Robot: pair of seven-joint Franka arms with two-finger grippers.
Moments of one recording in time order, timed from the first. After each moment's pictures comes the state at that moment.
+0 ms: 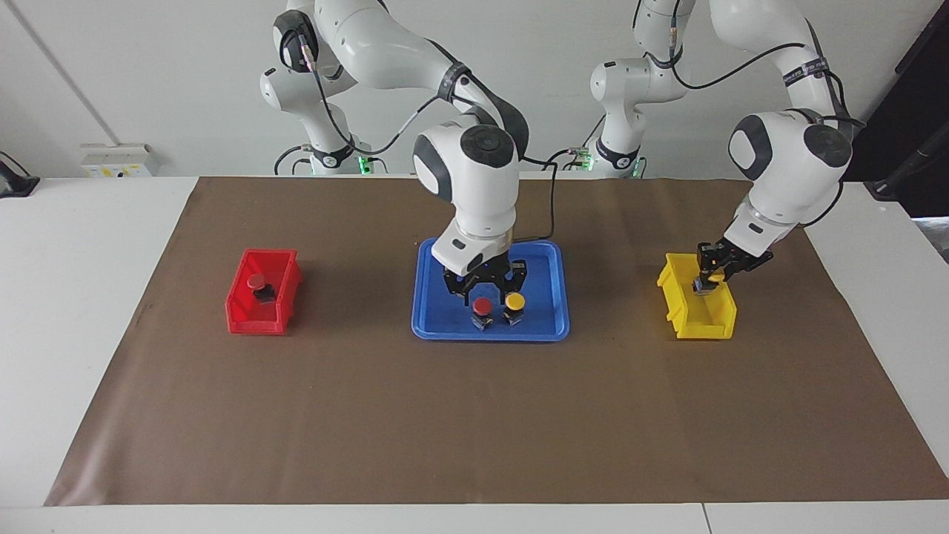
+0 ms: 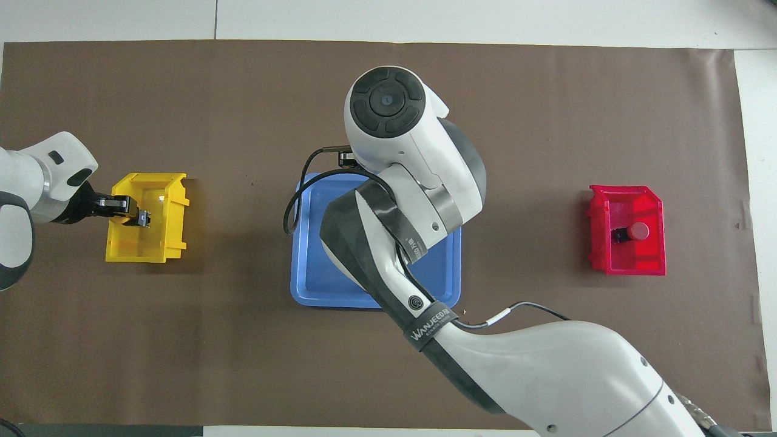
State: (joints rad) left arm -0.04 0.00 0.03 -2.15 -0.03 2.14 0.13; right arm 0.61 0.60 -0.03 -1.25 -0.02 1.92 0.60
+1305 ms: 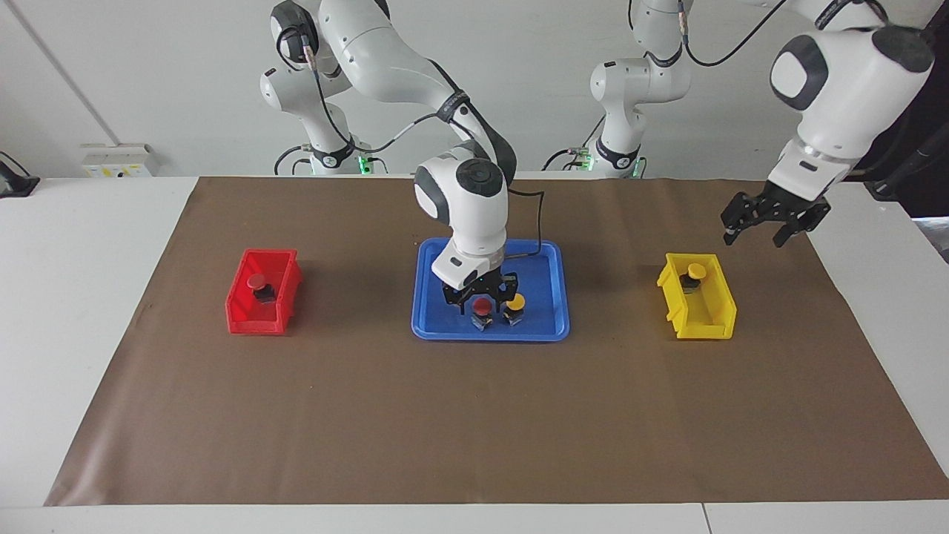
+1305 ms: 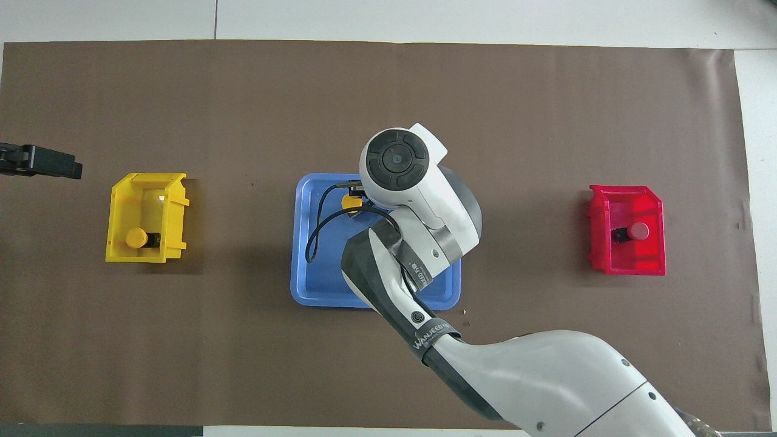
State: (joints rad) left arm -0.05 -0.01 0.02 -1.59 -0.02 1.66 0.13; right arm 0.62 0.50 -0.02 -1.57 -0.02 2.16 0.60
